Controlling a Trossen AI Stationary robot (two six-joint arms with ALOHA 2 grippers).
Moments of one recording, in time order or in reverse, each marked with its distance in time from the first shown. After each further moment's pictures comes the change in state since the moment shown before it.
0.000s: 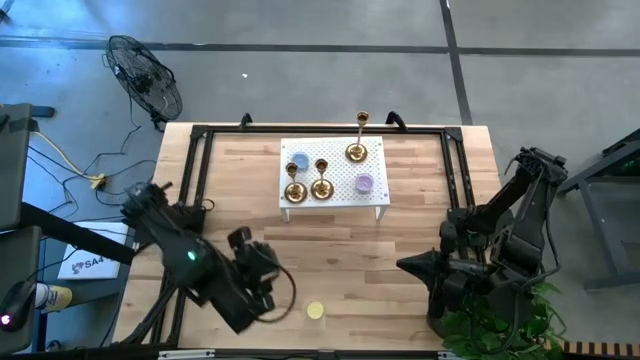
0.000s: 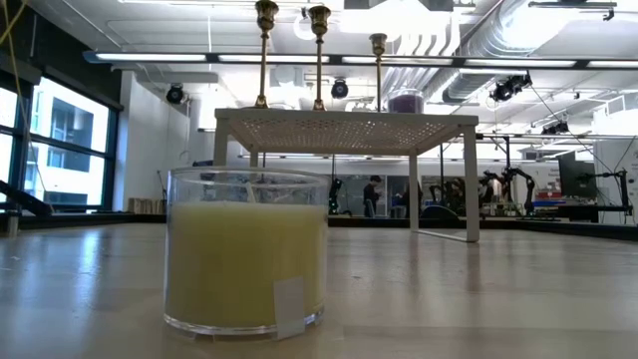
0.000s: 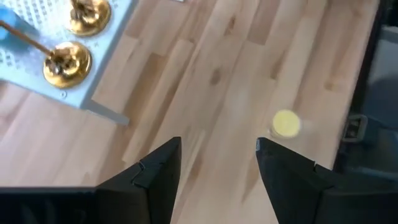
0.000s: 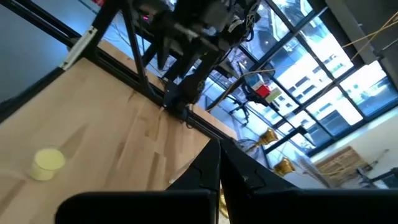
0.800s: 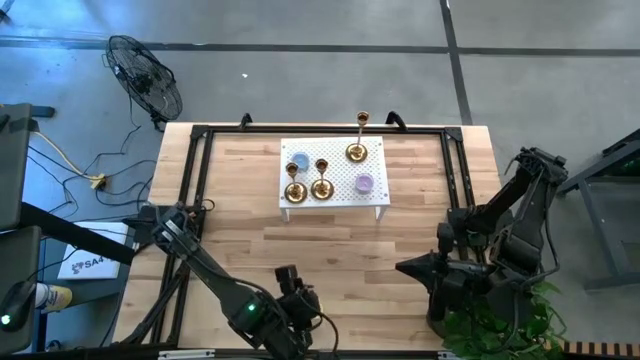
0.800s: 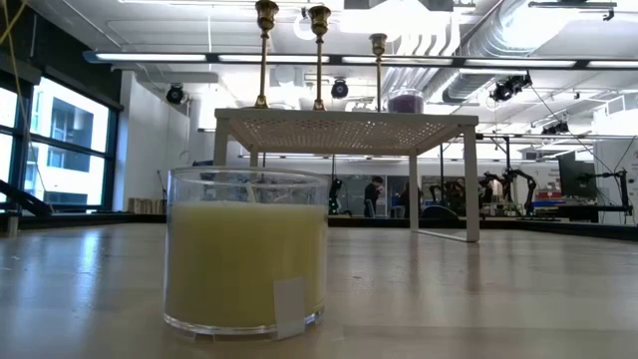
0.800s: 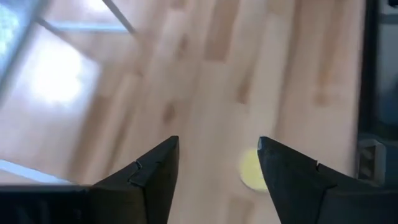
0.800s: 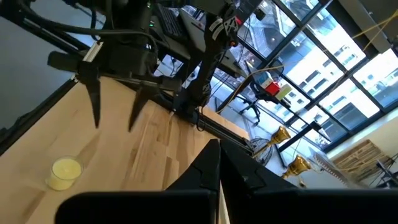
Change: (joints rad) left arm -0.008 0.313 0.000 0.360 -0.117 0.220; right arm -0.008 0.000 -0.003 0.016 -0.040 0.062
